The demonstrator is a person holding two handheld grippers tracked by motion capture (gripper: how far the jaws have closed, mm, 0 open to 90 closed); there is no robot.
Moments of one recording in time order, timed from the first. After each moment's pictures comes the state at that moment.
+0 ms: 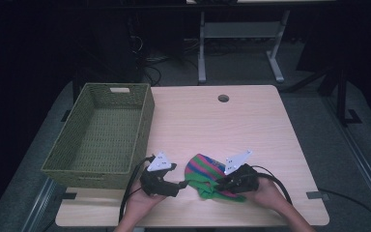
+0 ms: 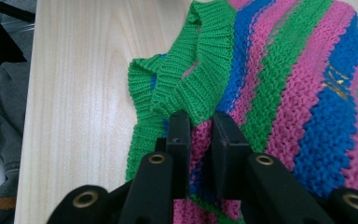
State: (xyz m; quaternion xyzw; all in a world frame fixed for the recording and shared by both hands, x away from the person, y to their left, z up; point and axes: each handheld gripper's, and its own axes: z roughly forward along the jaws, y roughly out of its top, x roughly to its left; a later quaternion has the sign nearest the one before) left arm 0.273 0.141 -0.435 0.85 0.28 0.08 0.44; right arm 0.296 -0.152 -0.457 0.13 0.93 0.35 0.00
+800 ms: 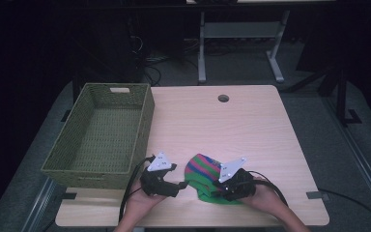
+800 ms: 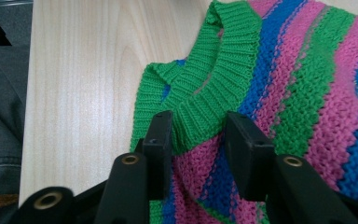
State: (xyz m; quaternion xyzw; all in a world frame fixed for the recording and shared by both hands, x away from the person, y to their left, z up) left arm 0.273 0.141 -0.436 0.85 0.28 0.08 0.43; right arm 0.279 -0.137 -0.454 0.10 0.94 0.33 0.04
